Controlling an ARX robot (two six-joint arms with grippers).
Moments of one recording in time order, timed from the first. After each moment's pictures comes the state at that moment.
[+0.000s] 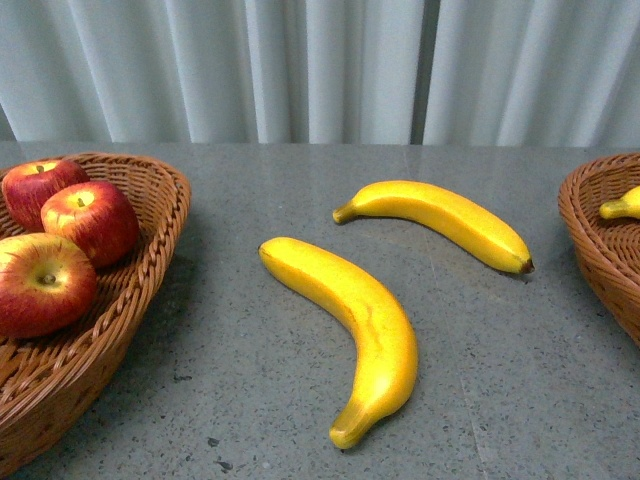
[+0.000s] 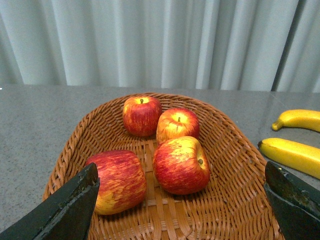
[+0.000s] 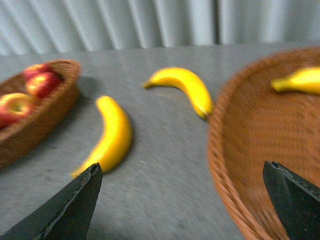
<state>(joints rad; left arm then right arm) 0.00 0.01 0.02 0.00 0.00 -0.01 -0.06 0.35 0.14 -0.01 -0.42 0.11</state>
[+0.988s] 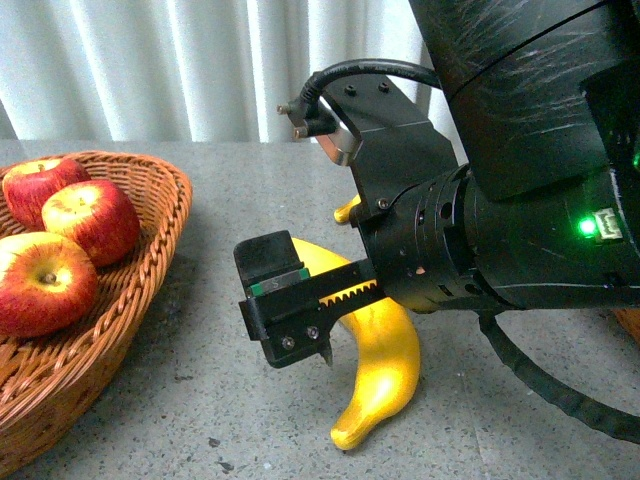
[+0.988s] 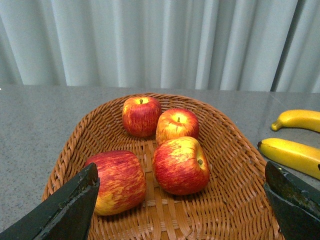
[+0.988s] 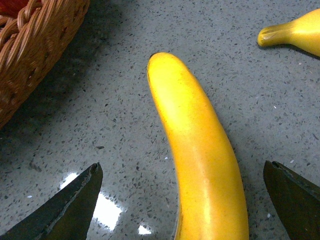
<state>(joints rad) 0.00 0.01 0.02 0.00 0.00 -0.01 0.60 1.76 0.96 0.14 -0.03 0.06</state>
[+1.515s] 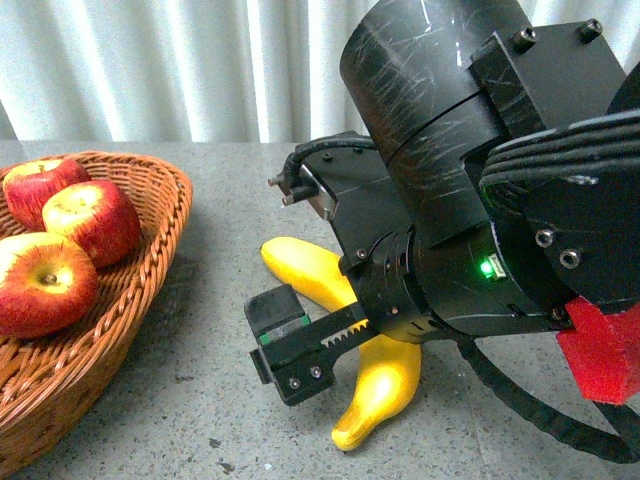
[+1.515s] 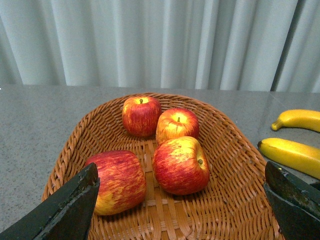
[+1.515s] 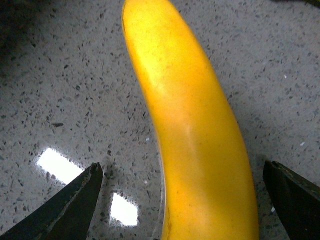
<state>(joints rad) 0.00 0.01 0.02 0.00 0.00 -0.01 0.62 1.86 1.03 0.03 0.06 0.01</state>
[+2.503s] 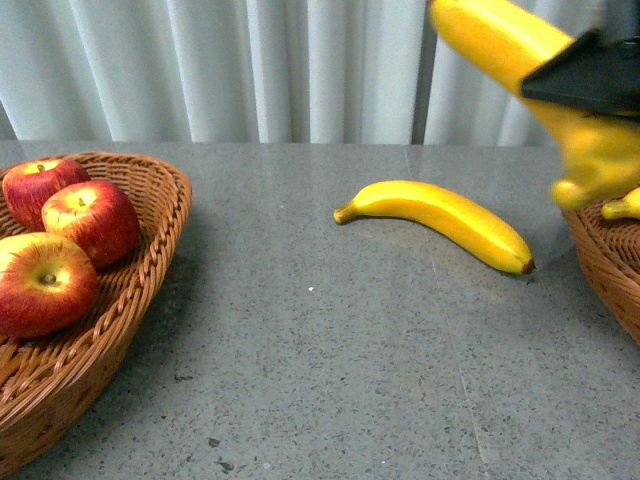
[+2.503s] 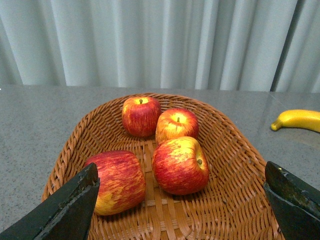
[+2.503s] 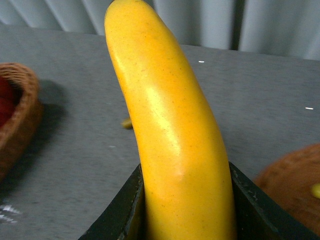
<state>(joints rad) 0.00 0.01 0.02 0.00 0.00 -0.01 0.15 1.50 0.92 0.15 -0.35 0.04</state>
